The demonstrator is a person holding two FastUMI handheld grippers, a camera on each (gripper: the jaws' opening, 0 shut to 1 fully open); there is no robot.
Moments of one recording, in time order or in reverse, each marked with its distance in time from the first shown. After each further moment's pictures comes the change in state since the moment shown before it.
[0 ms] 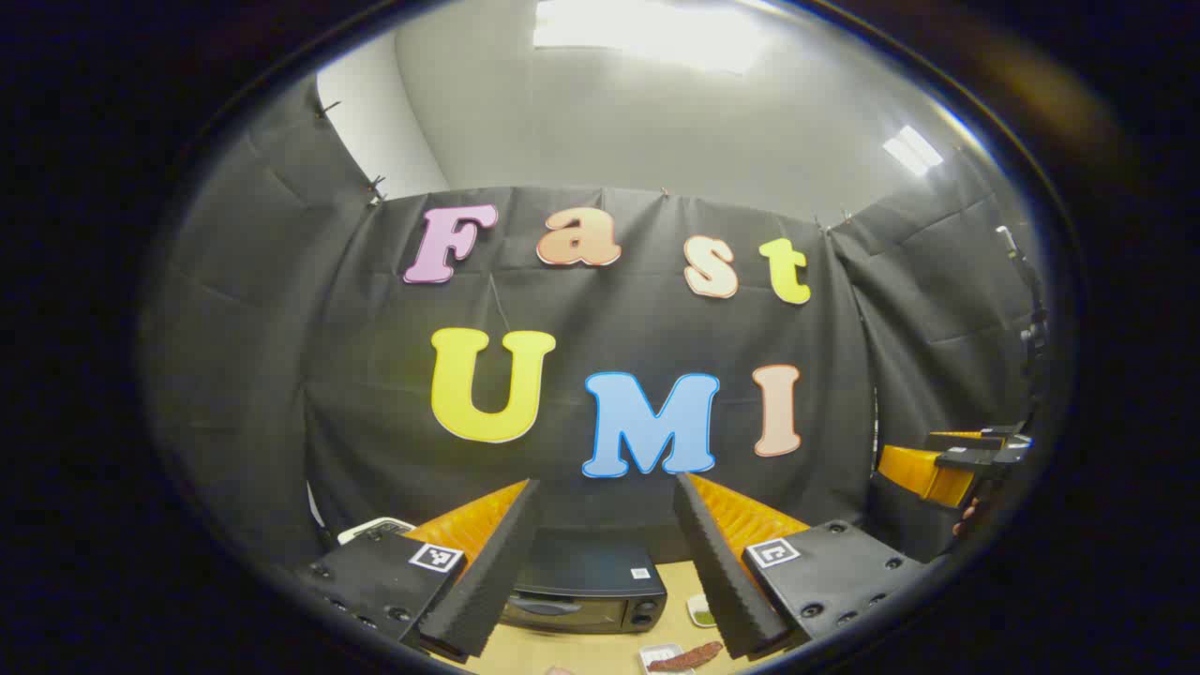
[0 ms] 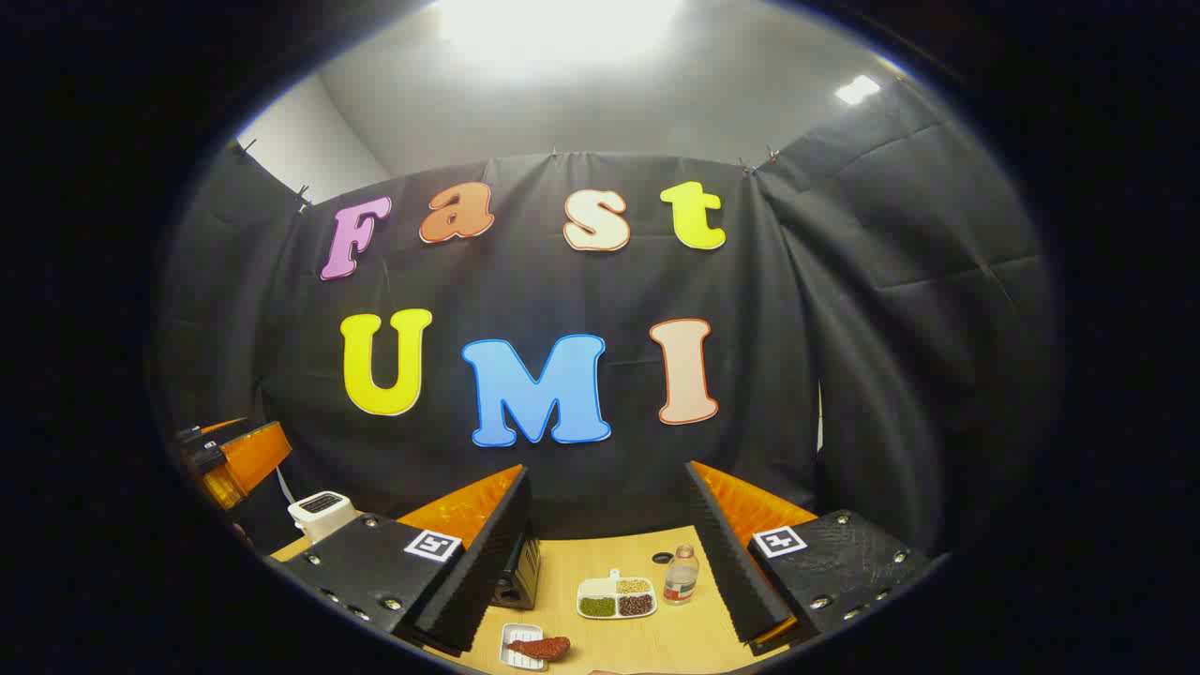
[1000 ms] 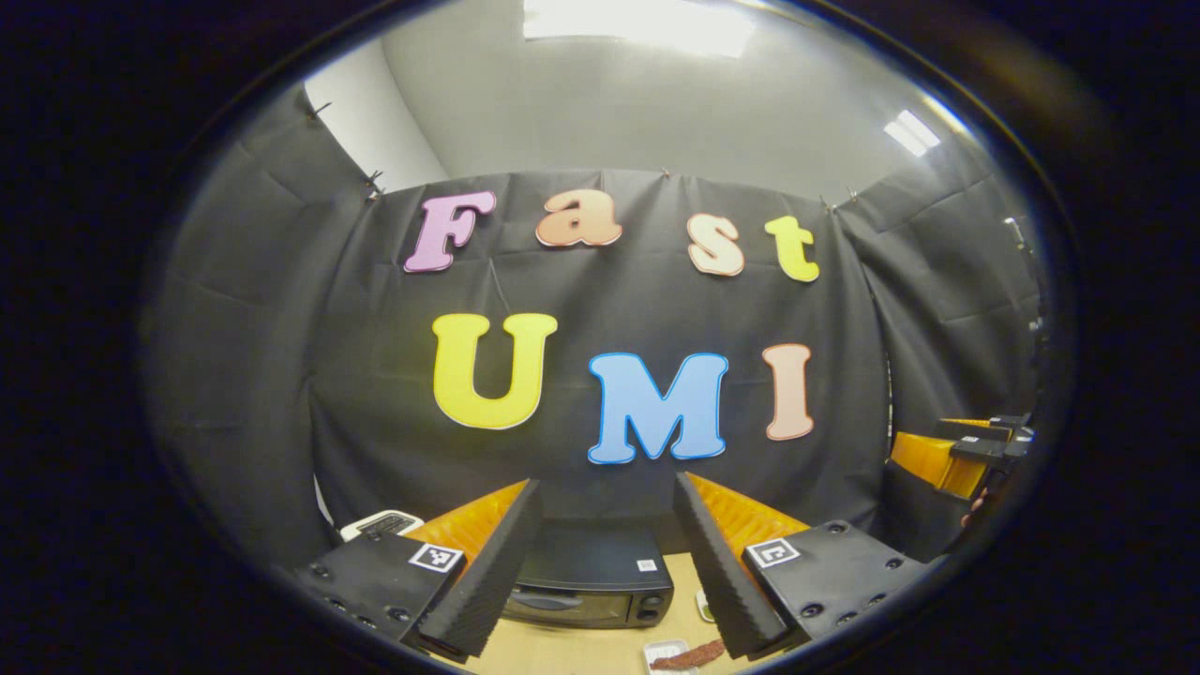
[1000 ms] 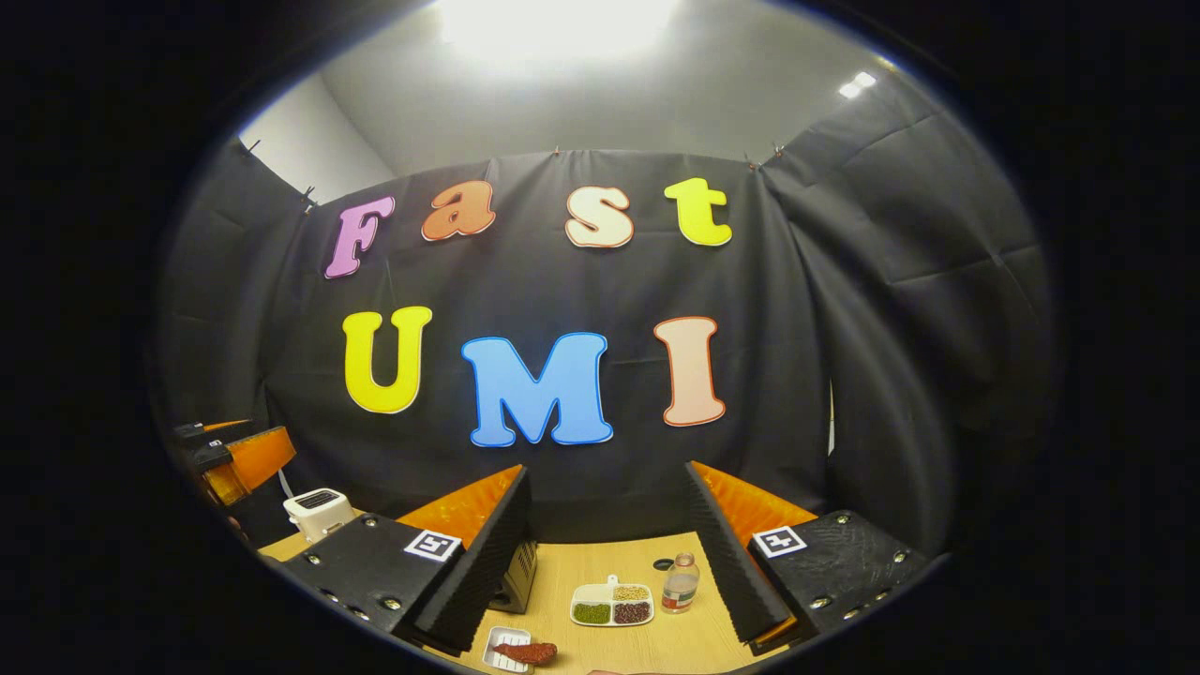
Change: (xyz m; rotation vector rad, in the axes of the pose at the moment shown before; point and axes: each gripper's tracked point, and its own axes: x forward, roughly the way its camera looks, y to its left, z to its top) left arm 0.020 -0.004 -0.029 0.027 0.052 0.045; right arm 0.027 -0.010 -0.016 0.000 -0.009 0.059
